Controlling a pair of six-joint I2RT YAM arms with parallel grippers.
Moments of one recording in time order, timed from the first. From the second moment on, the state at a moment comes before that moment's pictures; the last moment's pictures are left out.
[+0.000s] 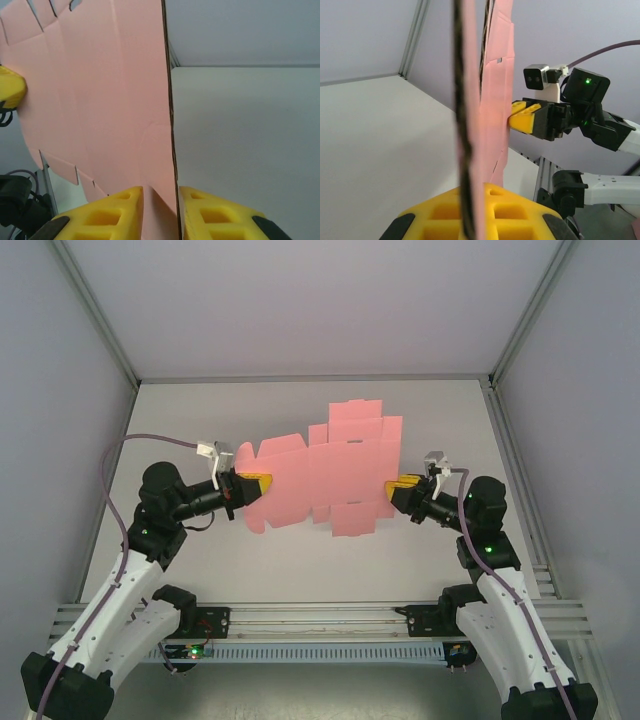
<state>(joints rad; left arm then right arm) -0.28 0.76 0.63 0.08 0.91 -0.37 0.10 0.62 0.46 -0.02 -0.86 0.31</state>
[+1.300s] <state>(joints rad) -0.29 0.82 0.70 -0.45 0.06 -0.58 0.73 1.24 1.13 -0.49 0.32 -0.36</state>
